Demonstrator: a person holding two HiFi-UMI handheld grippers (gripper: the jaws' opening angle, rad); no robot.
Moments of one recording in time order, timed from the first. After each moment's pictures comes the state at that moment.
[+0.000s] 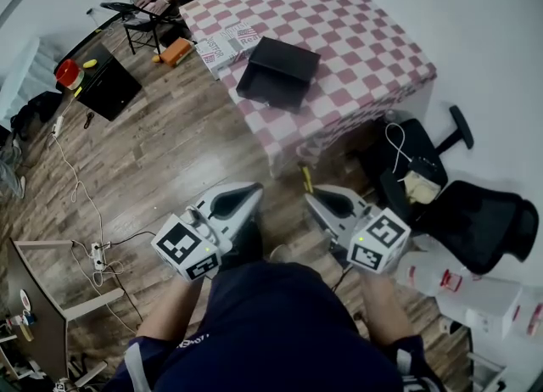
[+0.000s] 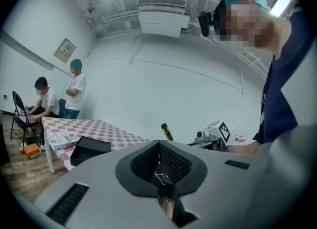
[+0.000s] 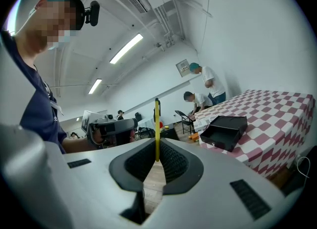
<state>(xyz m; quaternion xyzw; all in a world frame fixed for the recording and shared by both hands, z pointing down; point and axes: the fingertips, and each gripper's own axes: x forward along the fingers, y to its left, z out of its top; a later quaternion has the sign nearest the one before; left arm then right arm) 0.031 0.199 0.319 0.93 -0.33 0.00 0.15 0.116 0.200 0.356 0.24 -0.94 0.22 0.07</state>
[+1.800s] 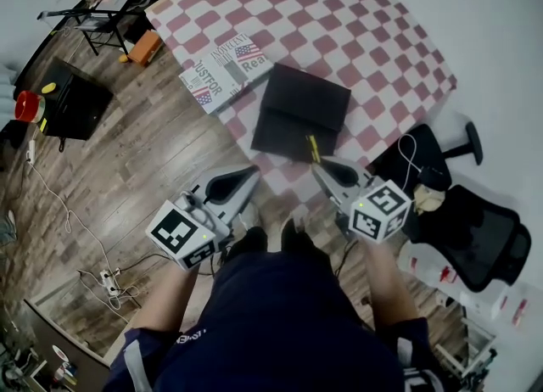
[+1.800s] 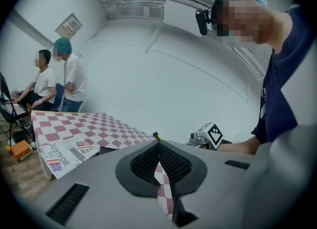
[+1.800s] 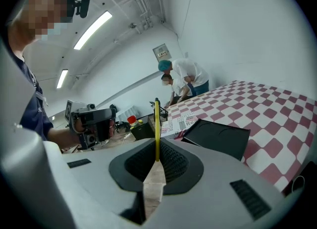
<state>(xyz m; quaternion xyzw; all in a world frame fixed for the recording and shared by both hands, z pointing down) -0.088 -0.115 0.373 0.93 -0.28 0.01 0.22 0.028 -0.124 0.439 0.34 -0.89 0.27 0.16</state>
